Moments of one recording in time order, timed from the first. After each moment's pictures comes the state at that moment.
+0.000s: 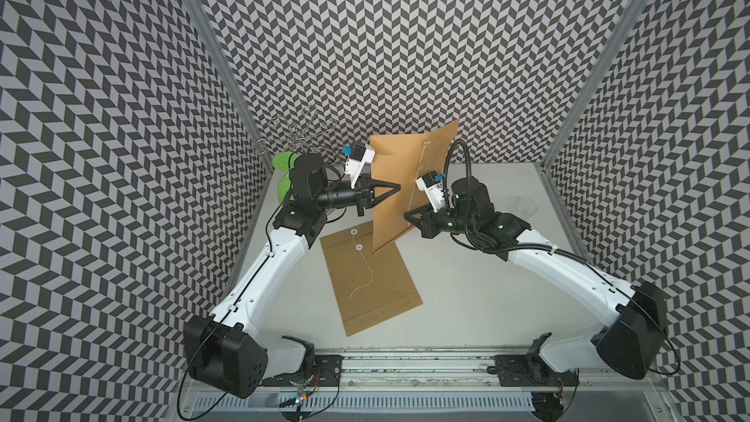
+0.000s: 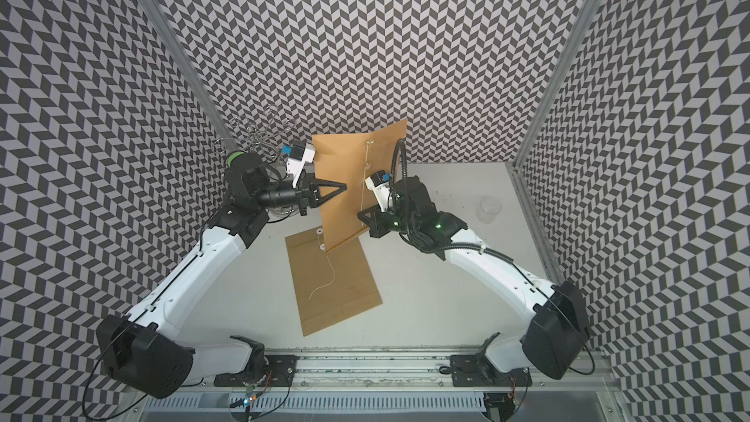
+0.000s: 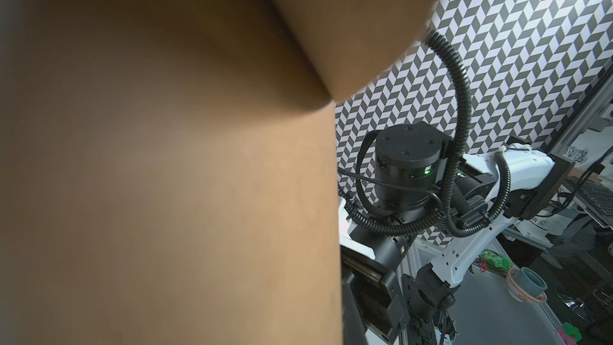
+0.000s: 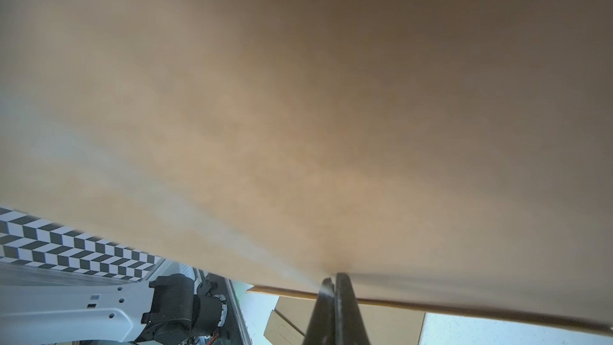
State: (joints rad) left arm -0.31 1.30 1.24 0.03 1.10 -0.25; right arm 0.69 1.43 1.24 -0.27 -0.39 0.32
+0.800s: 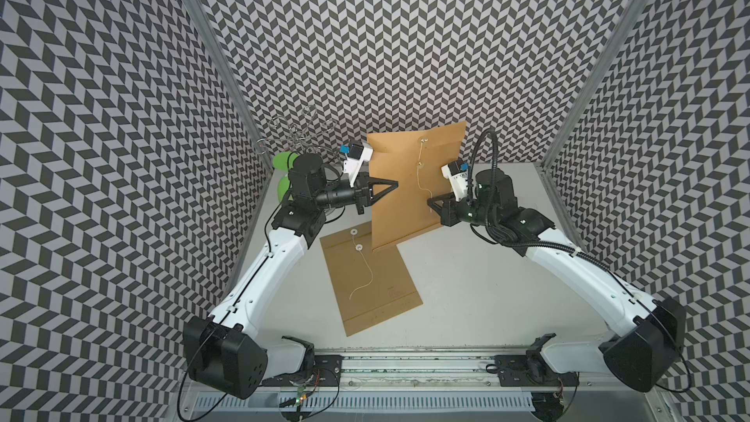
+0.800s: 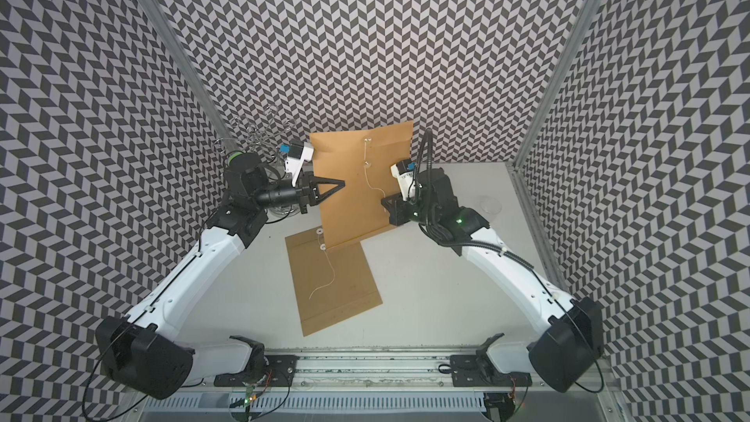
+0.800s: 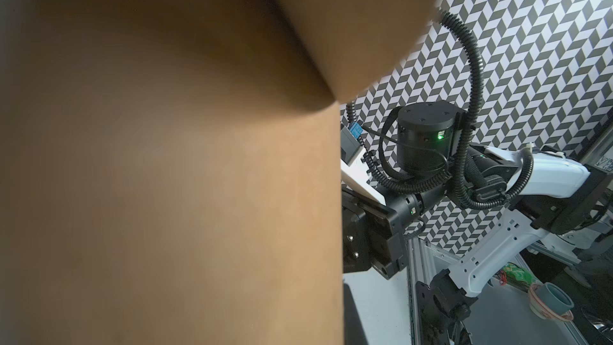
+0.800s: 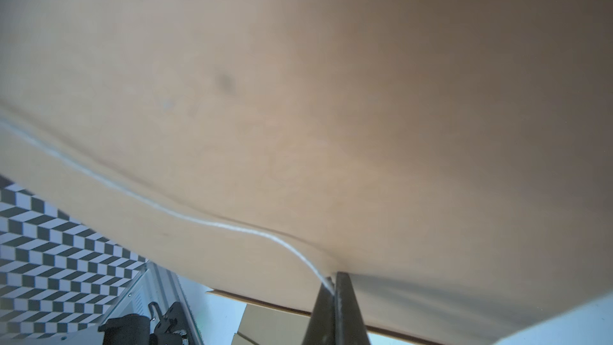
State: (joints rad) left arm -0.30 1.30 1.24 0.01 1.03 -0.24; right arm 0.53 1.35 1.25 -0.36 -0.31 0.29
